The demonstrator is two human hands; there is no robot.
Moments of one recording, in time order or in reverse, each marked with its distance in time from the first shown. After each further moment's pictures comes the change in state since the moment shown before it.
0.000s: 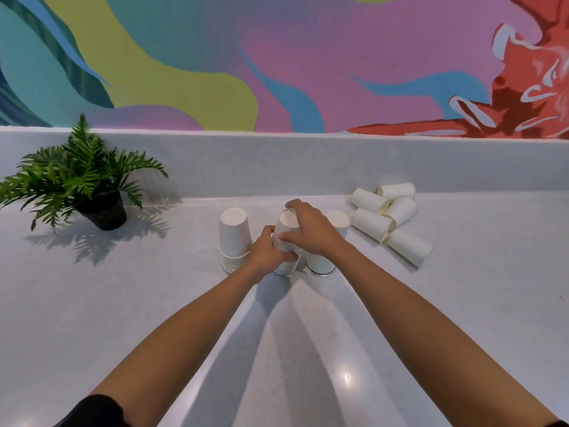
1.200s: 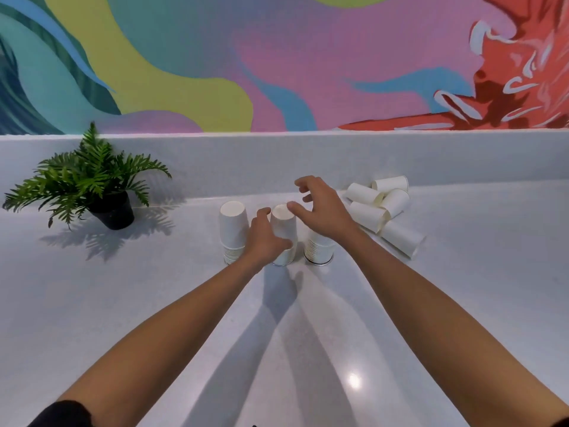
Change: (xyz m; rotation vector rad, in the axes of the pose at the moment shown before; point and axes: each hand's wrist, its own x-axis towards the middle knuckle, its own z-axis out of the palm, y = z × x) left_hand -0.046 0.035 -0.005 0.165 0.166 0.112; right_hand -0.031 -0.001 -0.030 0.142 0.257 -0.103
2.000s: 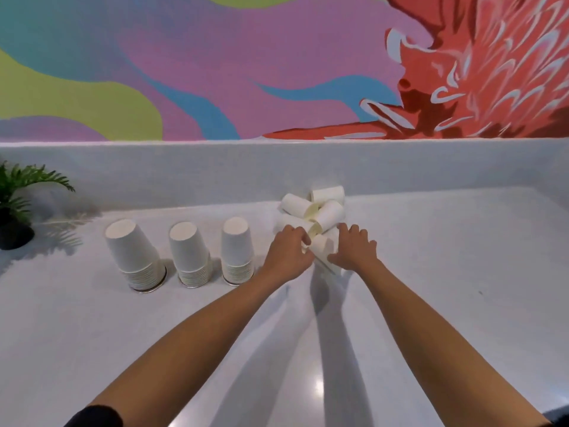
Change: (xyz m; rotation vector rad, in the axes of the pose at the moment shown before) left_hand 0.012 0.113 0.189 0.336 -0.124 0.326; right_hand -0.031 0.224 -0.113 -0.659 -0.256 0.511
